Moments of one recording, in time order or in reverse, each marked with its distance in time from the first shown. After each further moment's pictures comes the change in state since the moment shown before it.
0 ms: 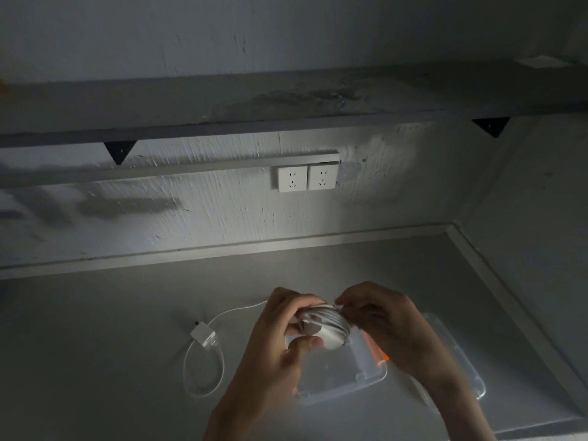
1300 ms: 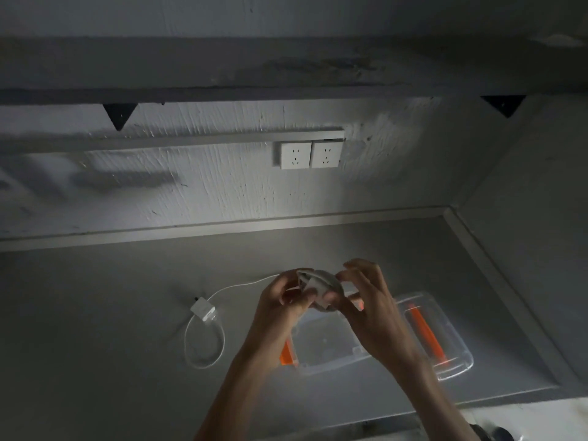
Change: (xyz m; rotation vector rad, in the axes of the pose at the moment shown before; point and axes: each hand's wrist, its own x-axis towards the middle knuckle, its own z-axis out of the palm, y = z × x) left_hand 0.011 -0.057 0.010 -0.424 0.083 -0.454; right_hand -0.004 0.034 0.049 -0.309 0.117 -0.034
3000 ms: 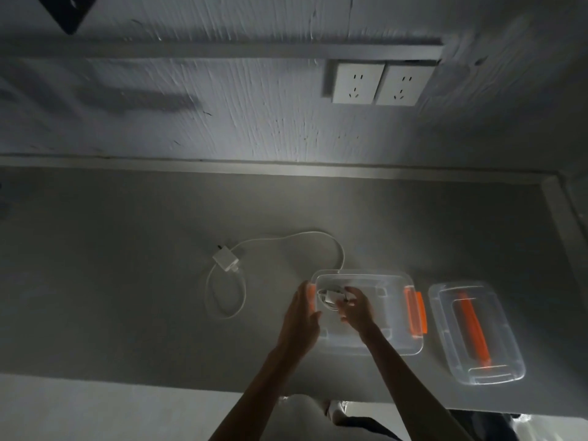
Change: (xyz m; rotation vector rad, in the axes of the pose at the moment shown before) left_hand 0.064 -0.195 -0.021 0.707 0.140 -0.078; right_hand 0.025 0.219 0.203 0.169 -0.322 0.889
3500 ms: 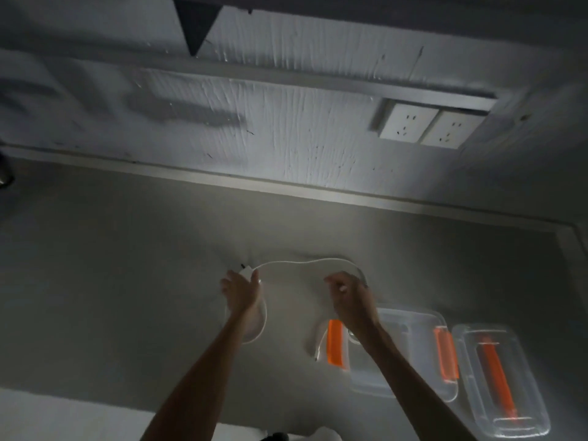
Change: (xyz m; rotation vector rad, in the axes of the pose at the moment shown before) left_hand 0.117 -0.122 -0.118 0.041 0.332 -0.686; right_hand -0.061 -0.156 0.031 -0.287 0.144 -0.547
